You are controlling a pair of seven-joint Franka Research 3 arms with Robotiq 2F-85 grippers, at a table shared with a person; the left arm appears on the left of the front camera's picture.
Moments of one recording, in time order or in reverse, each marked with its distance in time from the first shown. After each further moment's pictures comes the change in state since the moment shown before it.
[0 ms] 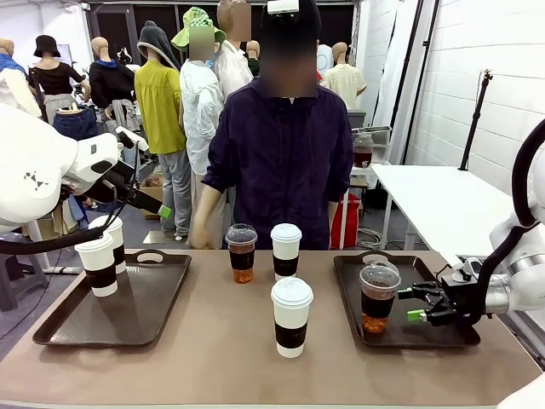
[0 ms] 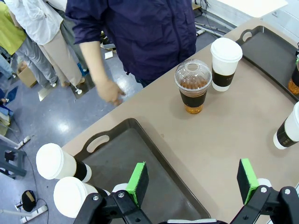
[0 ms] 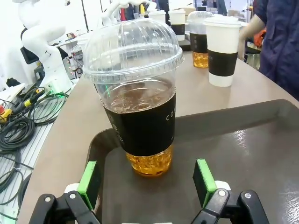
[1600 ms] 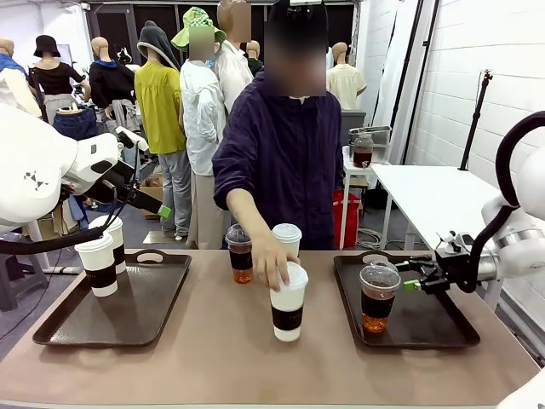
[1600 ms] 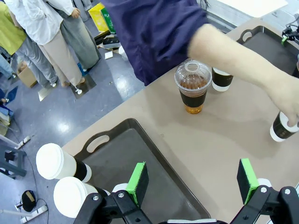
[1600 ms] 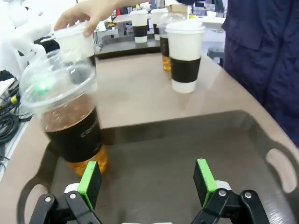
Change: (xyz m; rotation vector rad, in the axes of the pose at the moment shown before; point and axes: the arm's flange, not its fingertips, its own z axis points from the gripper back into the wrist) left arm 0.000 0.000 0.000 0.000 0.000 0.000; right arm 0.043 -0.092 0.017 -0.023 0.035 0.050
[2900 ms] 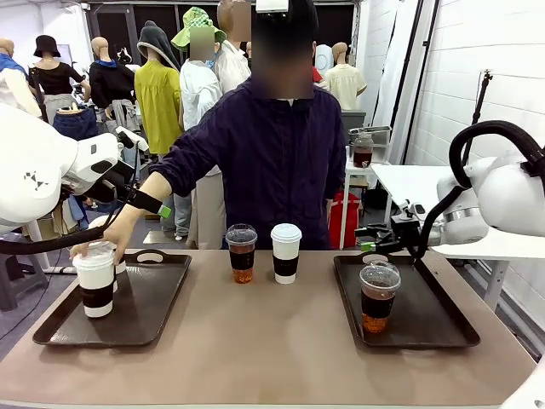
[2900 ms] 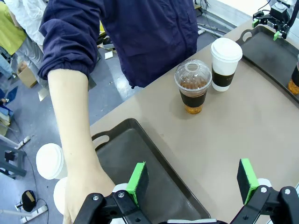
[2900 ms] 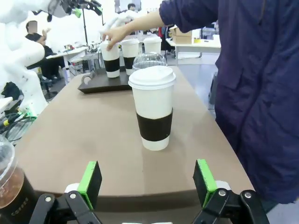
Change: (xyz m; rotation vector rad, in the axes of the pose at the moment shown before) left arm 0.000 0.000 0.000 0.000 0.000 0.000; right arm 0.063 -0.095 -0.089 0.072 -0.103 0.029
